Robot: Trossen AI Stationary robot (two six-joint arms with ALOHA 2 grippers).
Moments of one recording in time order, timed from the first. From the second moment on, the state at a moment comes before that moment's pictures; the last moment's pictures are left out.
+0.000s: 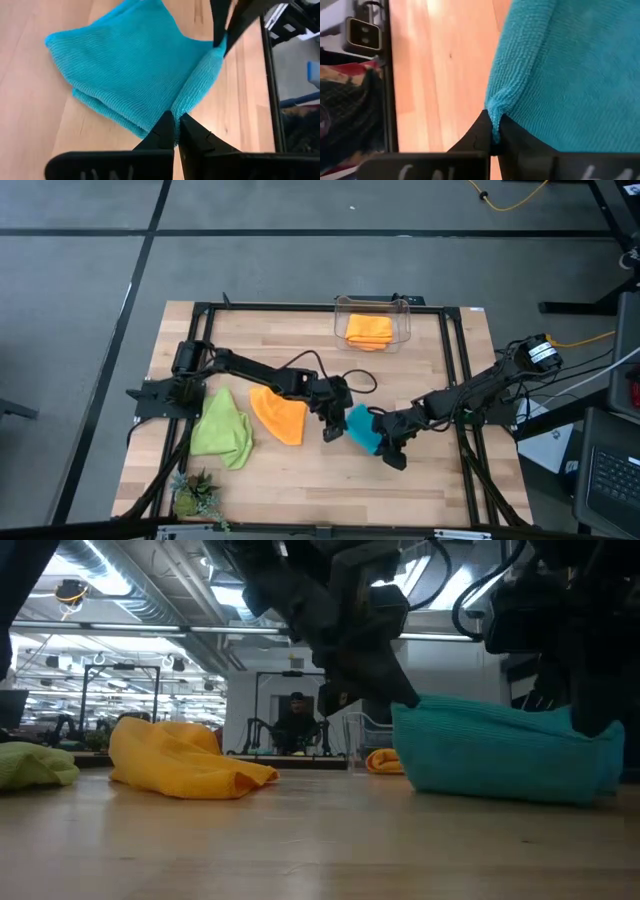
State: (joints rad) left arm -0.05 1.99 1.36 -0.17 0.29 -0.43; right arm 0.41 1.43 0.59 -0.02 -0.21 0.77
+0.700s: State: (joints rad) left arm -0.04 1.95 1.36 -0.16 0.34 -0.25; right arm 0.41 1.43 0.59 -0.05 -0.34 0.75
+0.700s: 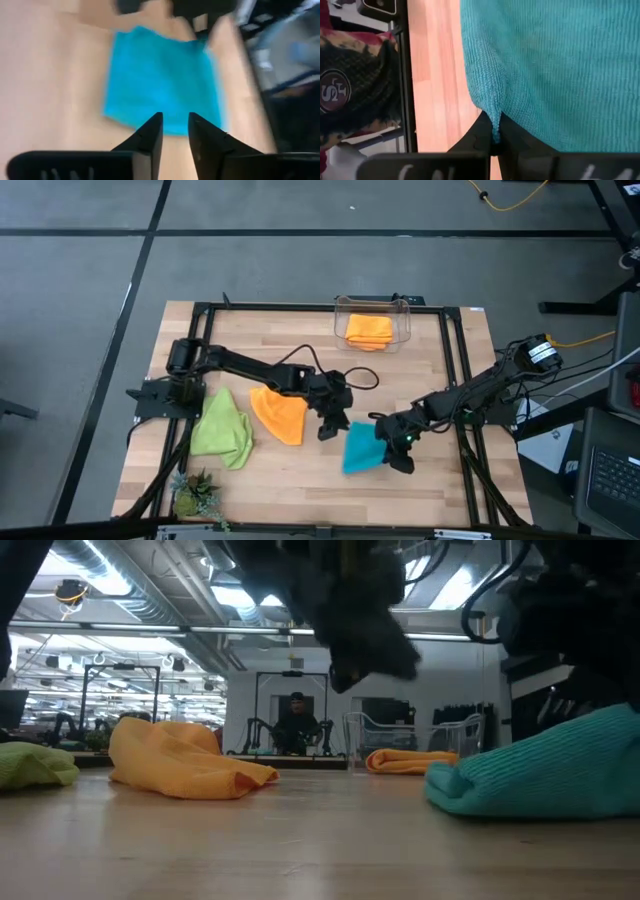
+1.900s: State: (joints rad) left arm -0.11 2.16 1.36 -0.04 0.27 -0.20; right arm 0.39 1.28 0.59 -0.29 0.31 0.91
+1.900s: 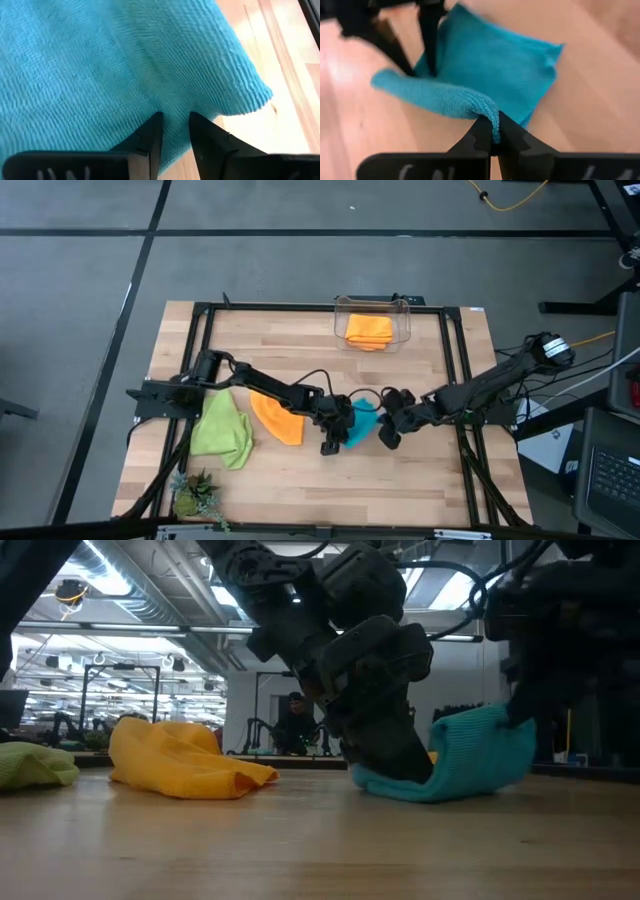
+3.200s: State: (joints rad) left arm -0.05 2.10 1.36 -0.14 -0.02 0.04; right arm 0.30 1.32 0.59 -0.22 0.35 0.86
